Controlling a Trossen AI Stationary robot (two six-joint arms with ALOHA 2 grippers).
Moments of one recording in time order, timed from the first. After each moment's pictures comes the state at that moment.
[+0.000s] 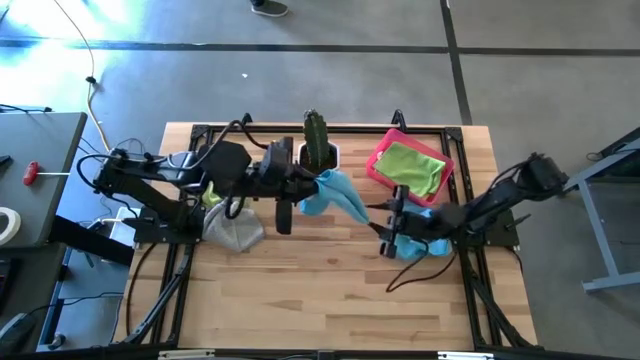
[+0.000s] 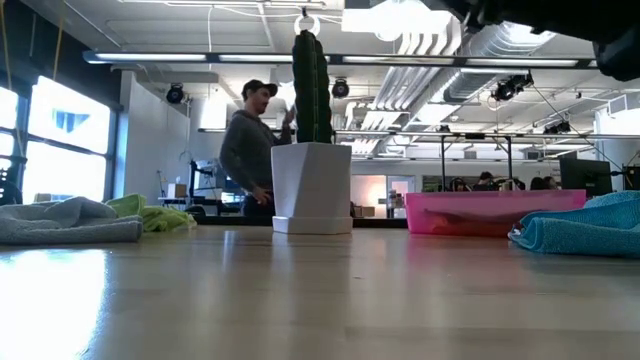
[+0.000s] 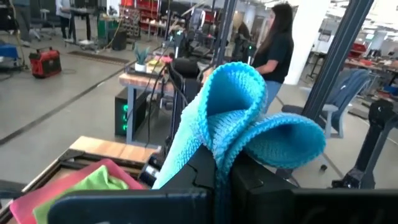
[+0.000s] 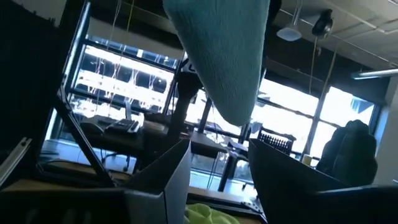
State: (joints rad) left arm -0.08 1.42 1.62 -0.27 -0.23 -0.19; right arm 0.34 1.38 0.36 1.44 0.41 -0.49
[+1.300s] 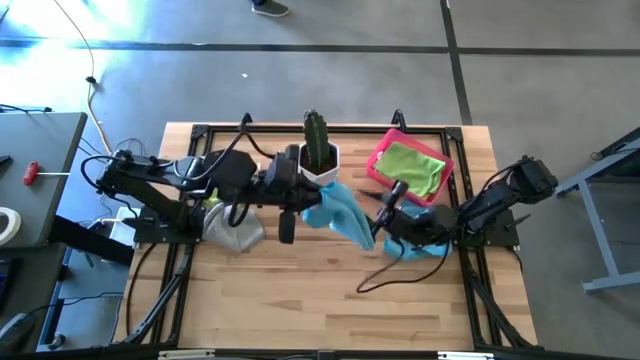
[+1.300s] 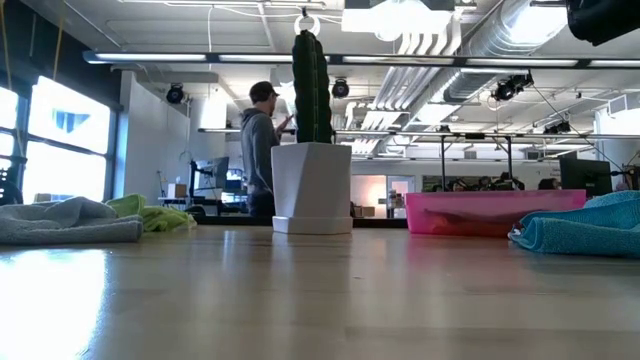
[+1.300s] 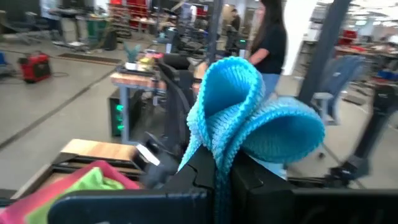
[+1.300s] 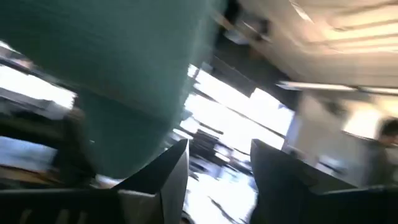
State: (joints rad) left arm -0.10 1.45 1.62 -0.25 -0.22 -0.15; right arm 0.38 1.48 0.60 1.42 0.66 -0.78
